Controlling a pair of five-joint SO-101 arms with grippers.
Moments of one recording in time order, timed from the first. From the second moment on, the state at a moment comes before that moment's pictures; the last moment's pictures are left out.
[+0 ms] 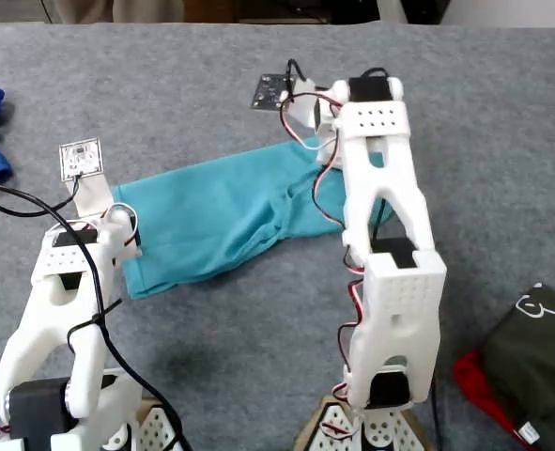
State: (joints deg) left arm -11.3 -21.7 56.4 32.0 -4.3; right arm -8.4 34.9 -35.4 84.4 58.3
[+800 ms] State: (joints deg) left arm -11.3 -21.7 56.4 32.0 -4.3; right arm -15.6 34.9 -25.1 90.0 55.9
